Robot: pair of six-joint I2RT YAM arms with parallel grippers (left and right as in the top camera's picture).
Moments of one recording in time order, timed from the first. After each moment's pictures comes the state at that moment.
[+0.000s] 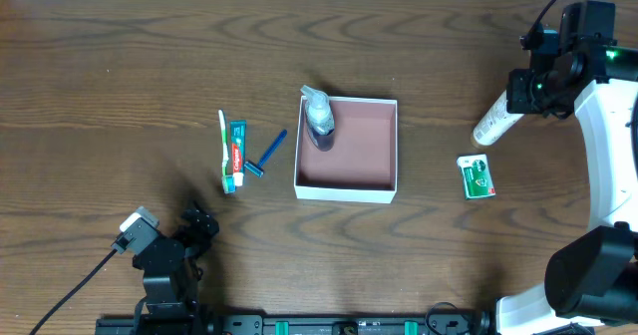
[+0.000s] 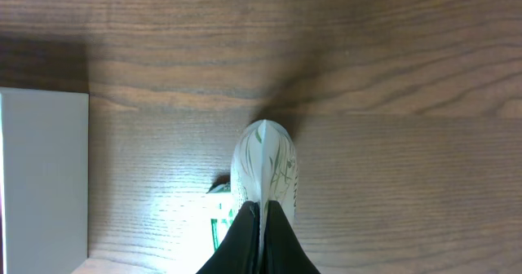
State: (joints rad) left arm 0.01 0.08 0.16 -0.62 -0.26 -0.69; right arm -0.15 1.71 1.59 -1.09 -0.09 -0.10
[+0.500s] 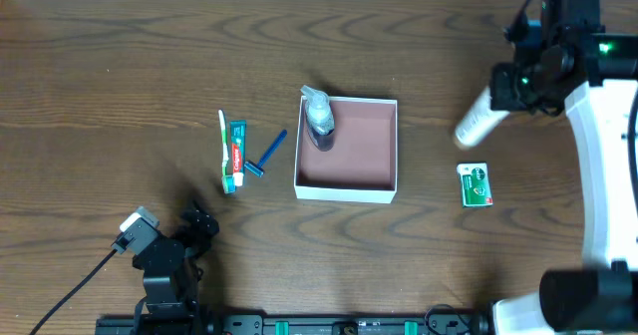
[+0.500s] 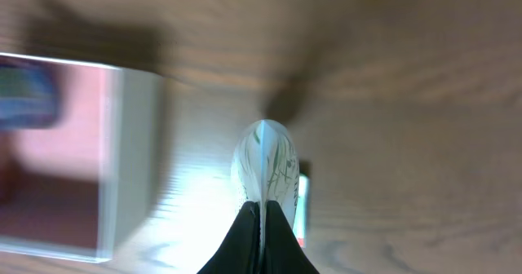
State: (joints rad) left arm 0.01 0.08 0.16 -0.62 -0.26 -0.69; right arm 0.02 1.64 1.78 -1.29 -0.07 0.01
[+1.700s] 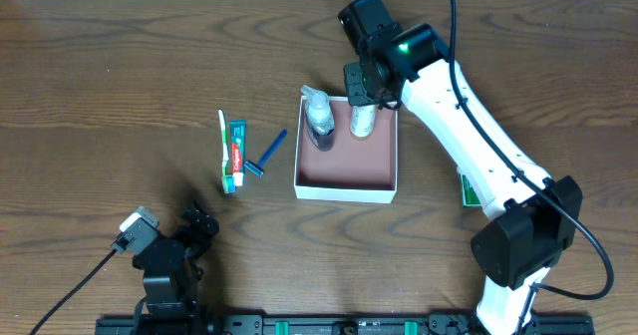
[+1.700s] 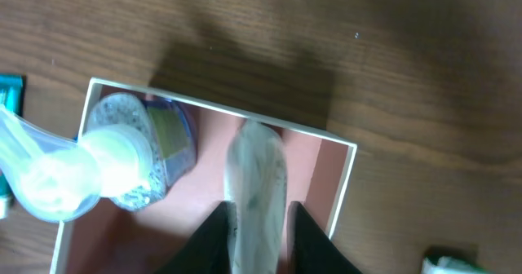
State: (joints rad) left arm 0.01 0.08 0.16 -0.62 -0.26 -0.69; right arm 0.53 1.97 1.92 -1.15 0.13 0.36
